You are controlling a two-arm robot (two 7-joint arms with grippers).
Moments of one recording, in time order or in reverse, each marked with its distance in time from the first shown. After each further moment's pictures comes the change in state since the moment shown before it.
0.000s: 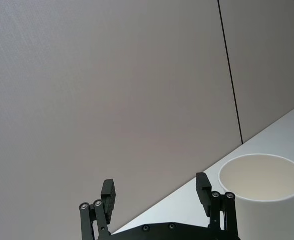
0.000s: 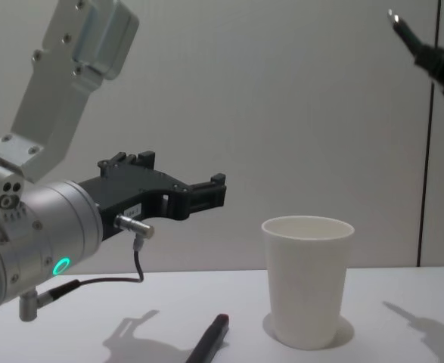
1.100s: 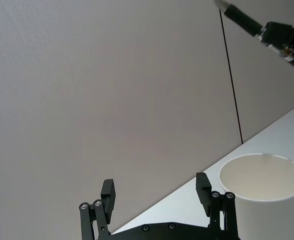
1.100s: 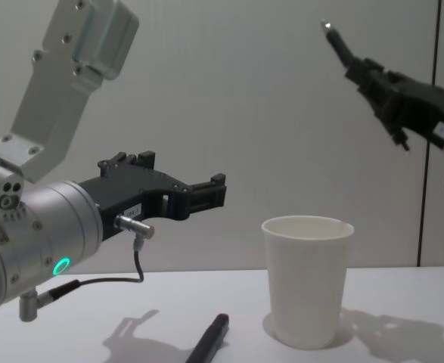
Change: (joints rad) left arm 0.000 0.000 0.000 0.000 0.000 0.000 0.000; right arm 0.141 -0.099 -0.068 0.235 -0.030 -0.124 0.147
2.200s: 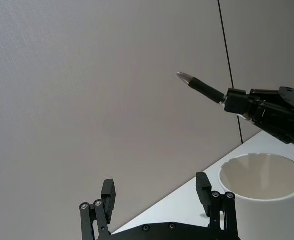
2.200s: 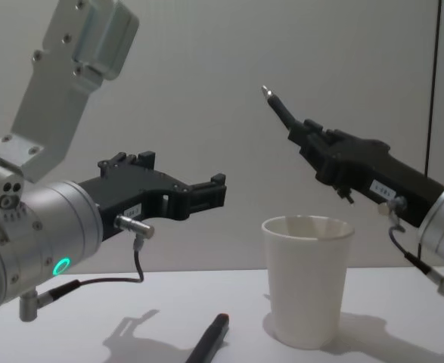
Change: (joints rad) left arm 0.000 0.000 0.000 0.000 0.000 0.000 0.000; right arm 0.080 -0.061 -0.055 0.199 -0.100 -0.051 0.037
